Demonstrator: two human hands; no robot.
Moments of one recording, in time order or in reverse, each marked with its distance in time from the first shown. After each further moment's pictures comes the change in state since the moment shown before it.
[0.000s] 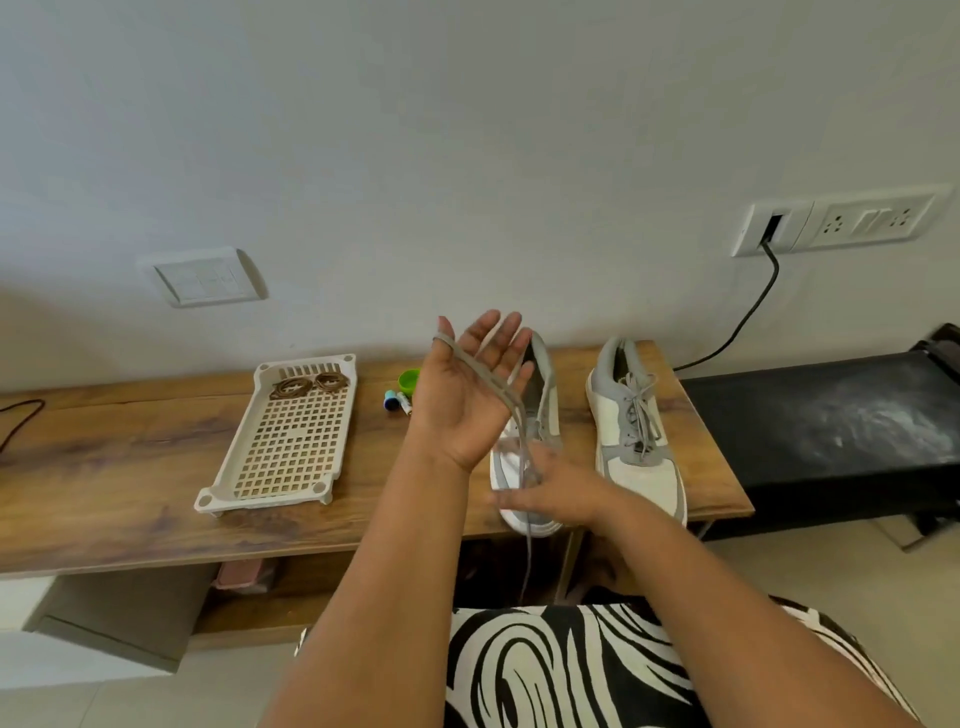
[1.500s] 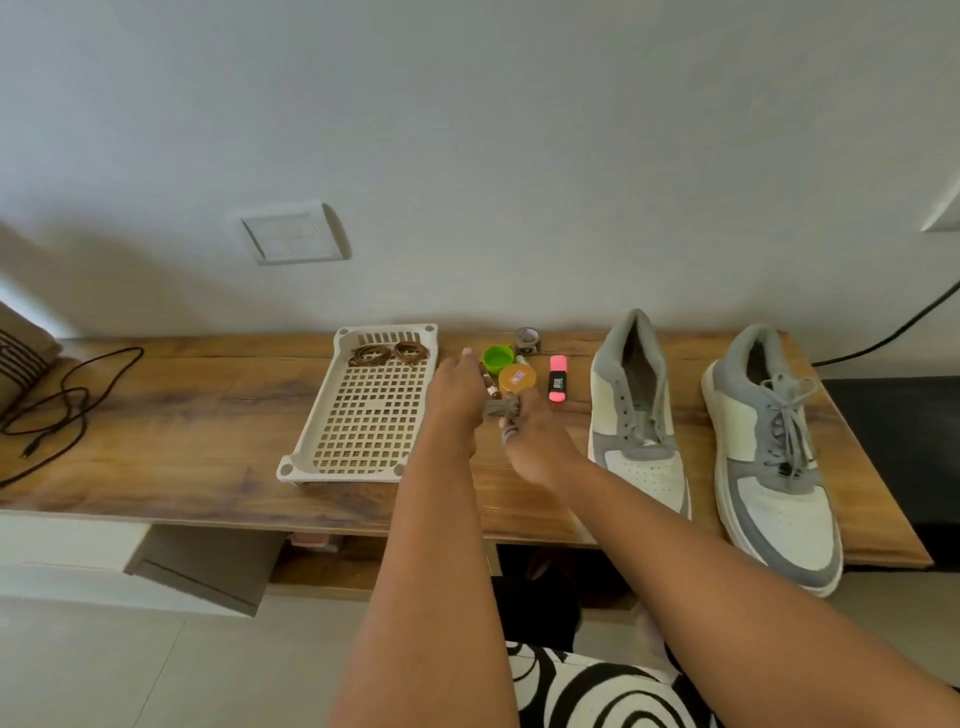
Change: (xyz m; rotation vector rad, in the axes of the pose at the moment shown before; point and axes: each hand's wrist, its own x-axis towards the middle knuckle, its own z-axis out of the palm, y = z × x) left_hand 0.036 0.061 -0.106 0.892 0.728 -0.004; right_hand 0.147 -0.046 0.078 0.066 0.248 0.009
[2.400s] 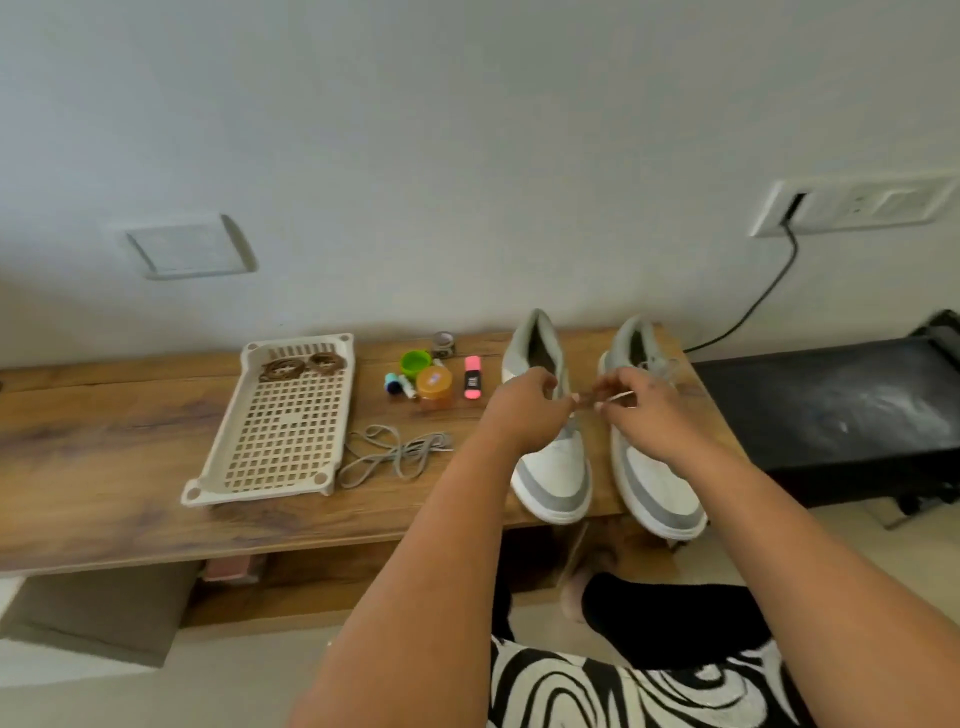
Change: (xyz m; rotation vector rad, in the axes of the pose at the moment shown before) left_hand -0.067 -0.008 0.100 0.686 -0.488 0.452; right_hand -0.092 0.067 -0.166 -0.050 0.283 0.142
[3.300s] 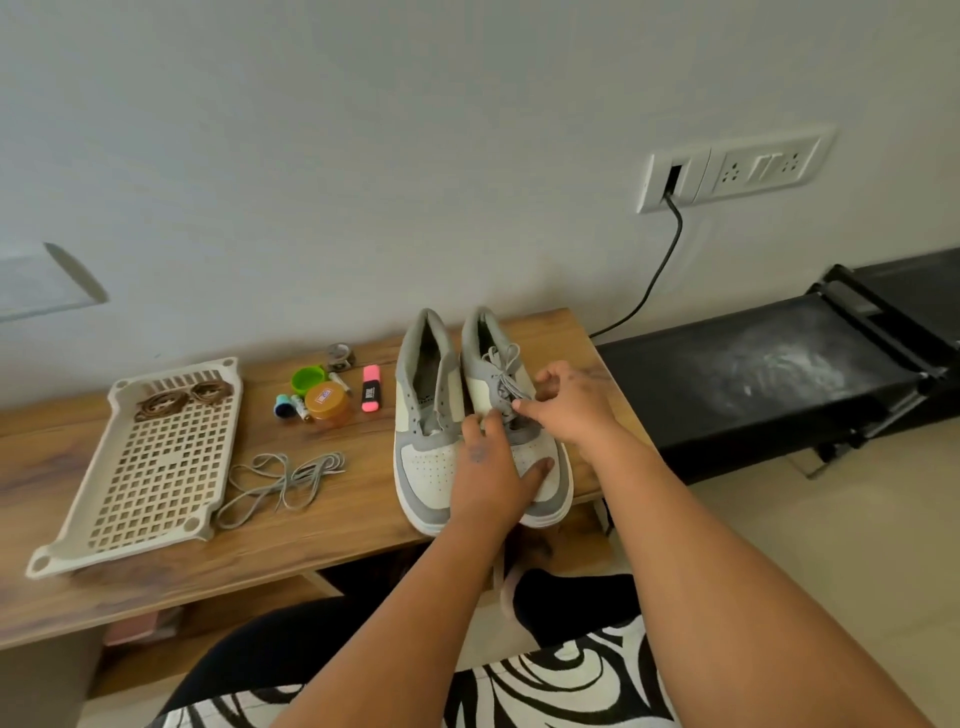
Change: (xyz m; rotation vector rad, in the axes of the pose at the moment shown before) left_hand 0.010 -0.007 0.130 0.229 0.174 0.087; right_hand 0.028 0.057 -0.019 0.066 0.068 0.169
